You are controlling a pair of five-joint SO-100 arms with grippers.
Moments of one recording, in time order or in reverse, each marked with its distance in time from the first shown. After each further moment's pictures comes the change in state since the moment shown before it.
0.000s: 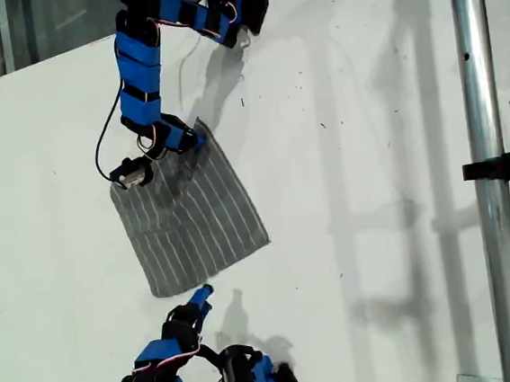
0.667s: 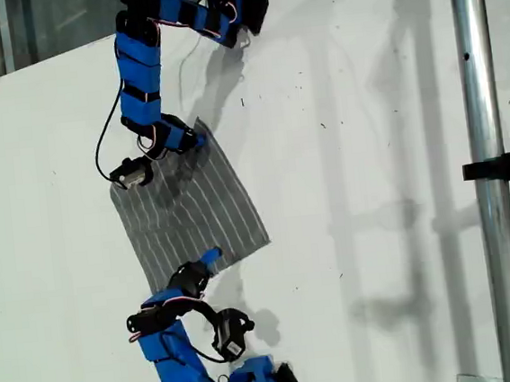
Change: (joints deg) arm 0 -0.4 -25.7 -9.0 -9.7 14.5; arm 1 -0.4 0.0 0.0 0.0 0.0
